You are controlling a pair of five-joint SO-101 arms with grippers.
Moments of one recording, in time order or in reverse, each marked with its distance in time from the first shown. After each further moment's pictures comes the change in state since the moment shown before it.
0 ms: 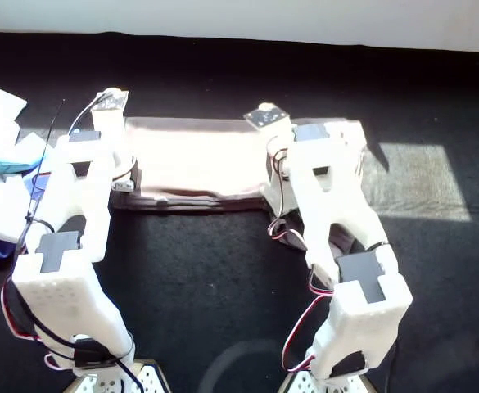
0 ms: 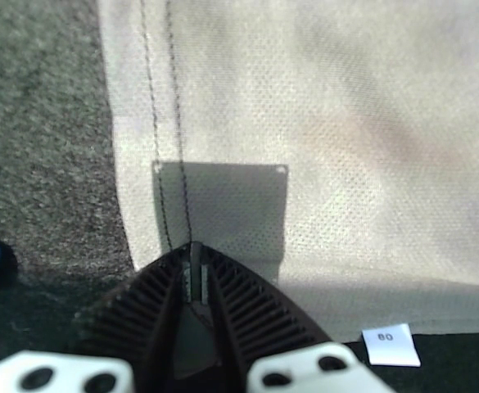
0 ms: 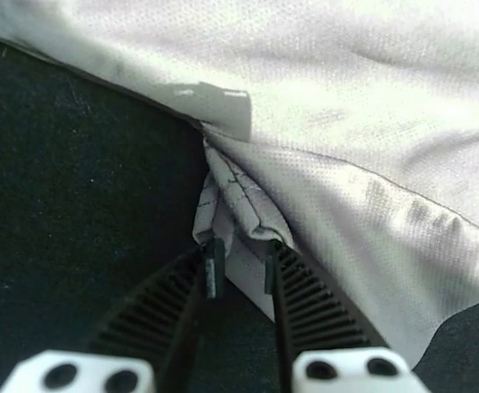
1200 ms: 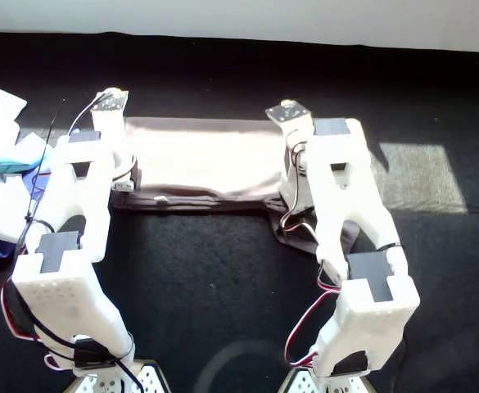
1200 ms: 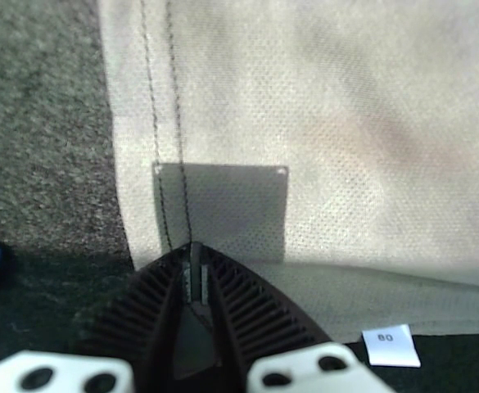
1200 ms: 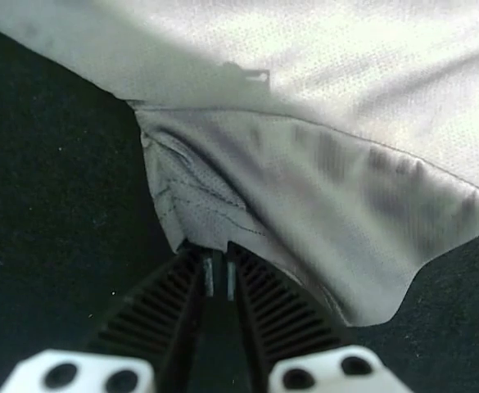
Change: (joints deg) left arm 0.0 0.6 0.1 -0.4 0.0; right arm 4.8 -0.1 -1.9 5.9 0.0
